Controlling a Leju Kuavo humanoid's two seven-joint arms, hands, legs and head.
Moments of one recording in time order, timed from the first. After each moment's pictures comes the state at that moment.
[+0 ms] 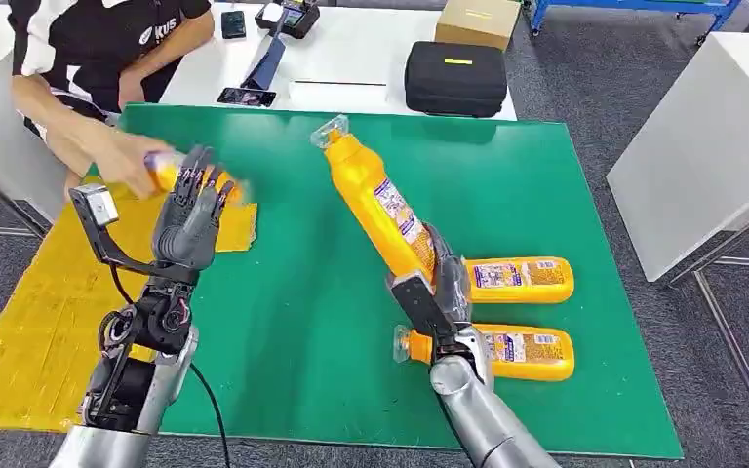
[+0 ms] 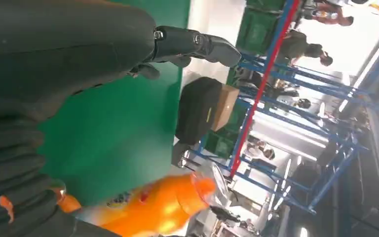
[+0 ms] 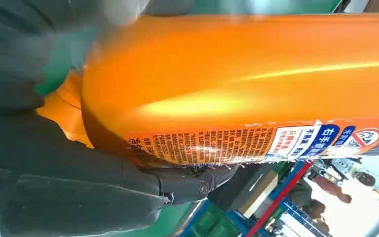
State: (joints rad) left arm -0.38 -0.12 -0.11 -1.14 0.47 -0.16 -0.26; right arm -0.35 0.16 0.22 -0.70 0.46 -0.50 -0.47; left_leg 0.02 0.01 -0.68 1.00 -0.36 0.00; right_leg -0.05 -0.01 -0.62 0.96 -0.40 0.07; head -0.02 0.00
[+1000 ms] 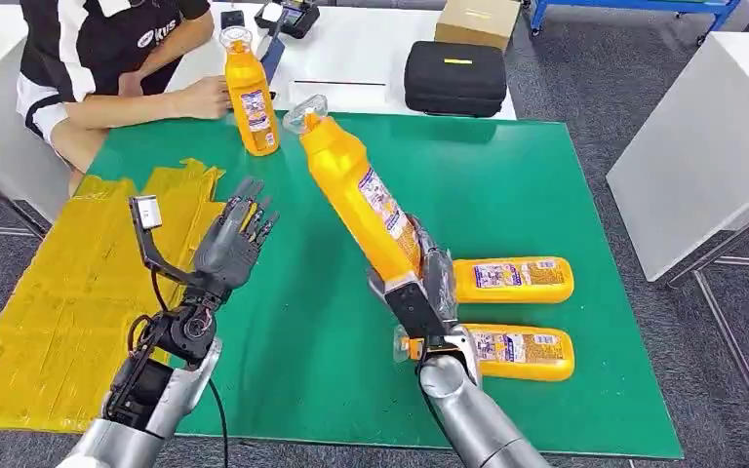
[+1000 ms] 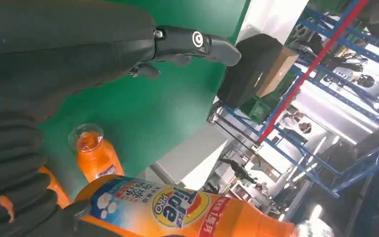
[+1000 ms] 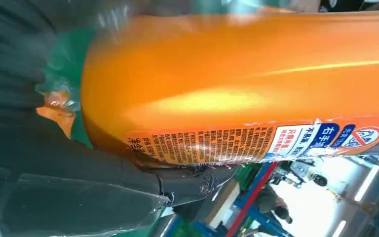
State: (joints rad) left arm -0.41 -0.11 -0.24 -1.00 0.74 -0.18 -0.18; right arm -0.33 0.15 0.32 -0.83 0.35 -0.47 -0.52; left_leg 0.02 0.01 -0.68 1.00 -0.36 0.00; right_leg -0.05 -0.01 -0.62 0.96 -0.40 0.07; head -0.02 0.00
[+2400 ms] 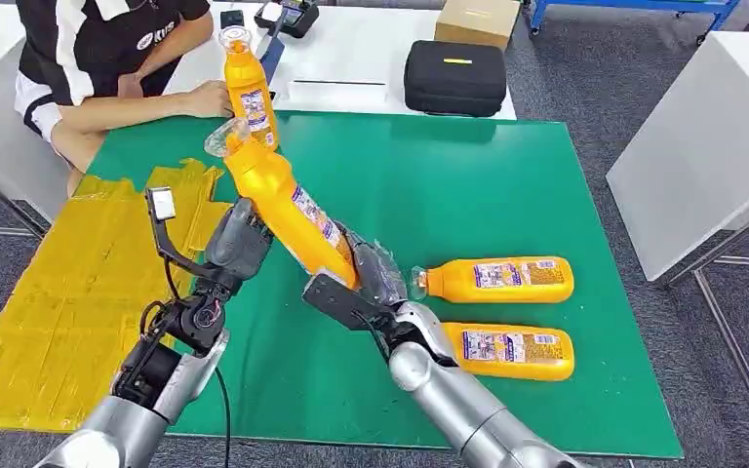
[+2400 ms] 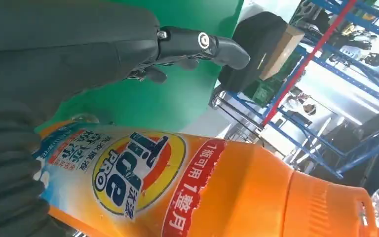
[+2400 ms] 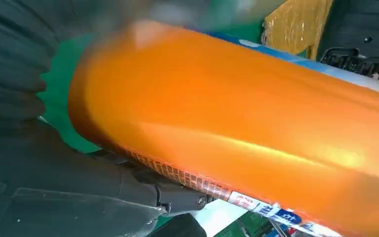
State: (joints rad) left arm -0.50 -0.11 -0.30 -0.84 0.77 -0.27 -0.21; right arm -0.47 0.17 0.55 -0.77 0.55 -0.18 -0.21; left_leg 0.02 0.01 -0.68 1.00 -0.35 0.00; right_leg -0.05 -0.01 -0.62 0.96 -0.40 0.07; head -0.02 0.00
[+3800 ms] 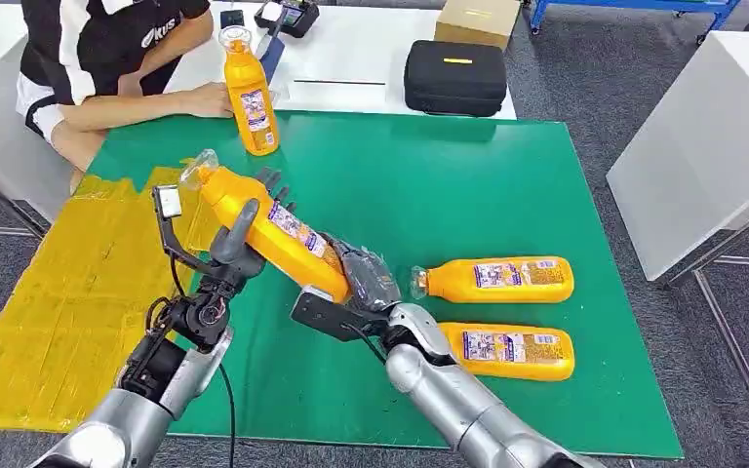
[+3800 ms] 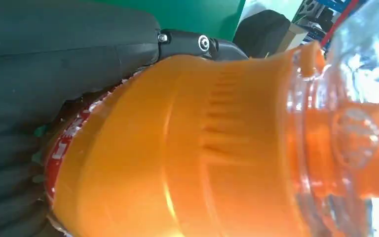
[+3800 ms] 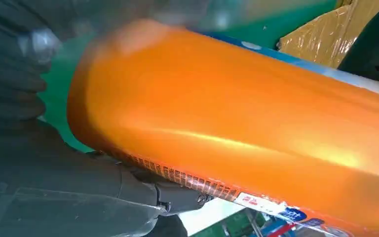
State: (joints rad) left arm -0.53 -0.13 -0.29 -0.77 0.75 -0.27 -0.23; right arm -0.50 0.18 0.59 -0.69 0.66 -0.16 -0.26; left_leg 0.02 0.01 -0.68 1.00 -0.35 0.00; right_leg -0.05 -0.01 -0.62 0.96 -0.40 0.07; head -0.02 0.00
